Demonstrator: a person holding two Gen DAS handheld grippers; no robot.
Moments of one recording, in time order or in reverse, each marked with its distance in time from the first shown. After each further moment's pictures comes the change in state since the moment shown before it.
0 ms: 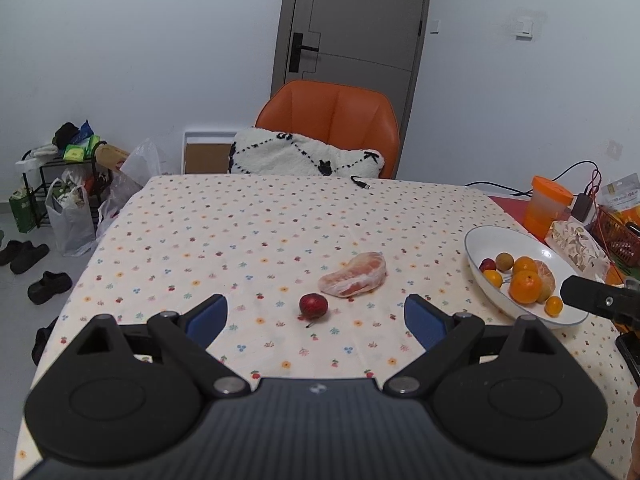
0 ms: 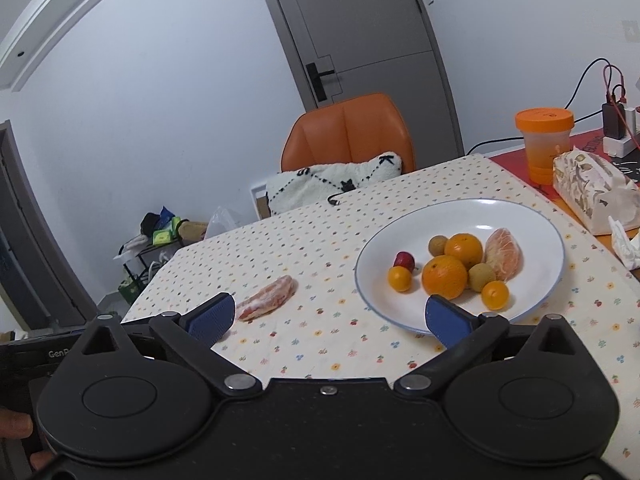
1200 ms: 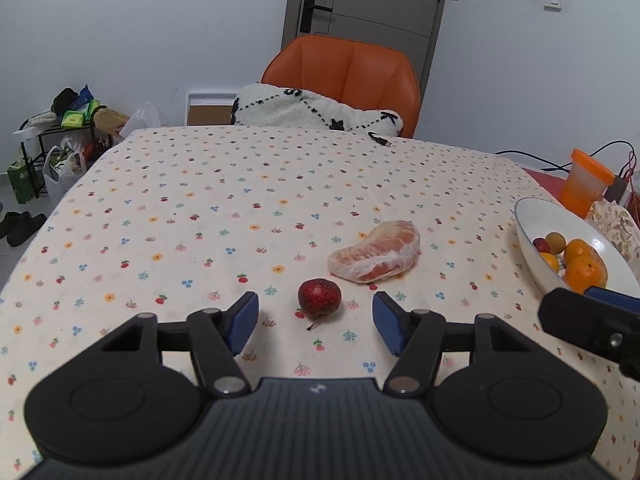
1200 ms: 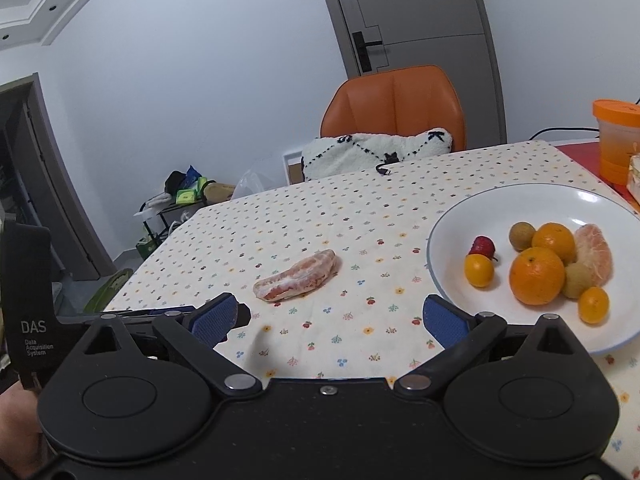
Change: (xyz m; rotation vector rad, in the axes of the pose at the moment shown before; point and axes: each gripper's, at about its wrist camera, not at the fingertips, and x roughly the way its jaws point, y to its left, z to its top) left arm 0.086 -0.001 -0.010 -0.022 0.098 0.033; right arm 0.066 0.032 -0.009 -0.109 0.079 0.079
